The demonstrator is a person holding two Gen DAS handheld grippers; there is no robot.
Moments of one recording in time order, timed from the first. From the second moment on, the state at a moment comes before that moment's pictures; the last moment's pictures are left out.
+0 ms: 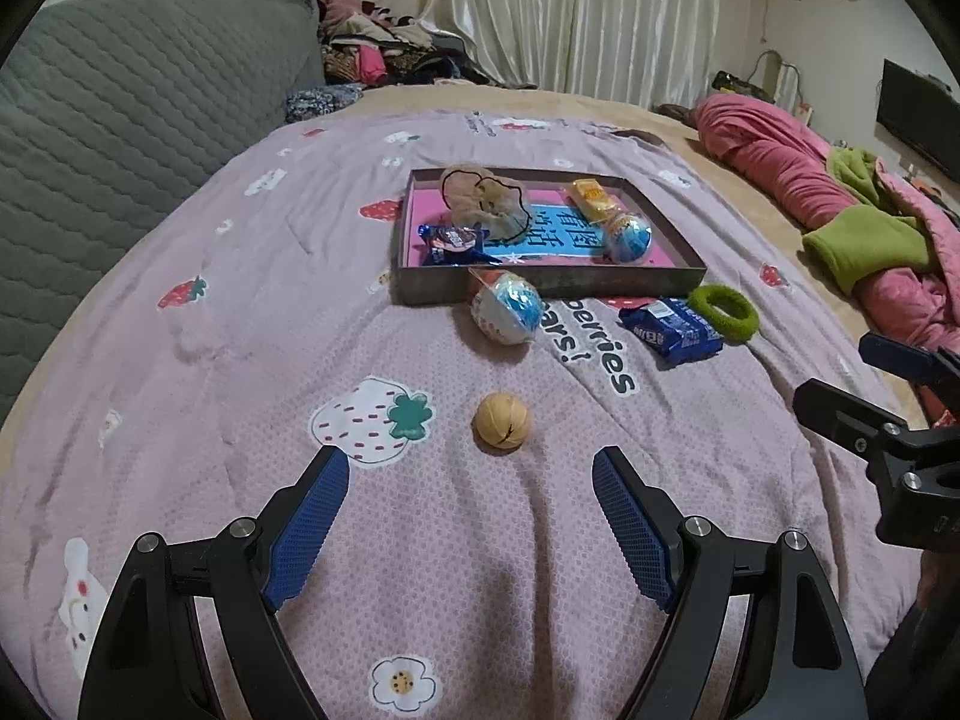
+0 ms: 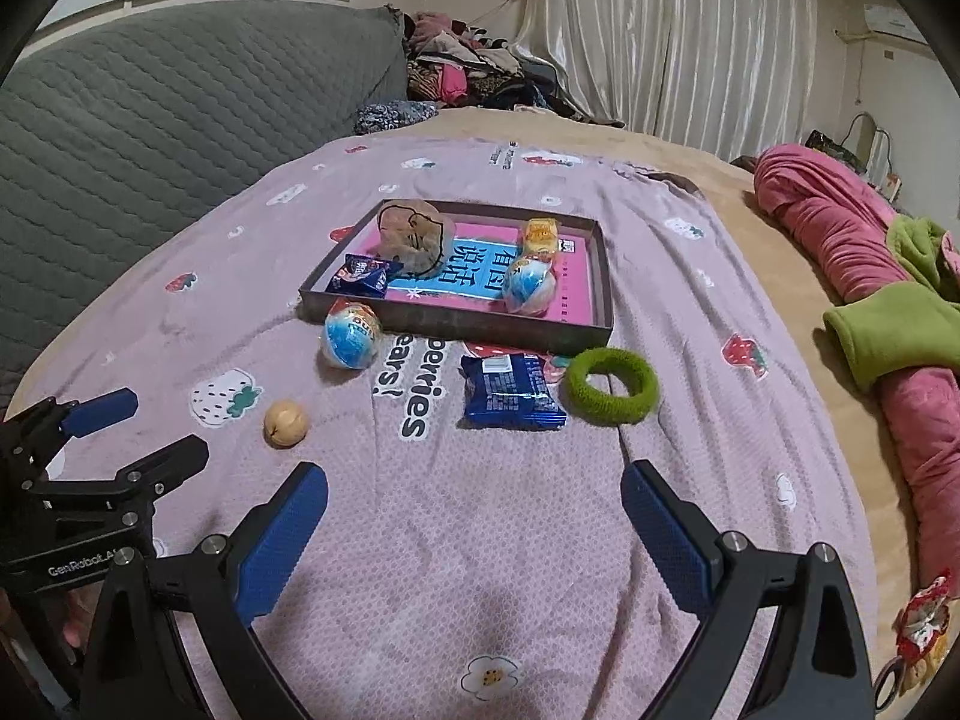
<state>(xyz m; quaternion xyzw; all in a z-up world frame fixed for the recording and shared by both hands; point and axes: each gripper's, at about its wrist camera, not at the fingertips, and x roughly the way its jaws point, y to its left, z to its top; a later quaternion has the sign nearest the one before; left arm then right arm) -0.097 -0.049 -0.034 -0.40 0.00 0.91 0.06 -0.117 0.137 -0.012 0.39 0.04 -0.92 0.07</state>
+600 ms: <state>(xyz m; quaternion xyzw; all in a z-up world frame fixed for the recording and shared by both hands) -0.110 -0.042 -0.048 -0.41 0.00 0.91 0.06 -0.142 0.140 -0.029 0.41 0.04 -0.91 0.07</state>
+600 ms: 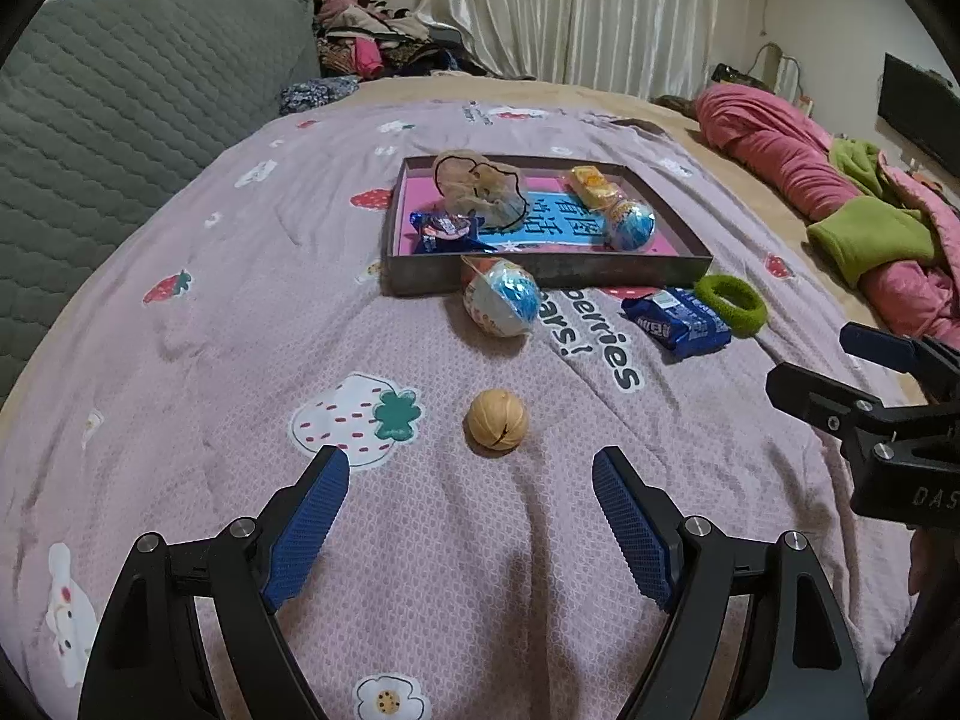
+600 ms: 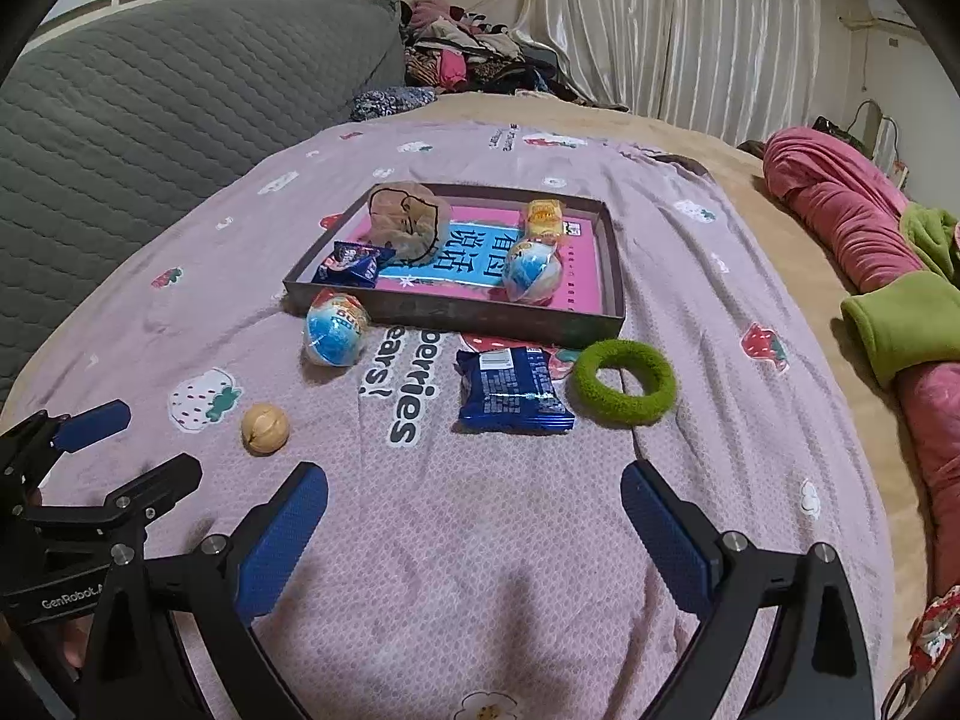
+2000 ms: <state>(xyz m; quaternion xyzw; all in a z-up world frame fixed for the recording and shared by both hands) -0.151 -0.038 -0.077 -0.44 -0.01 0.90 0.06 -0.204 0.155 -0.074 0.43 0.01 -0.90 0.07</state>
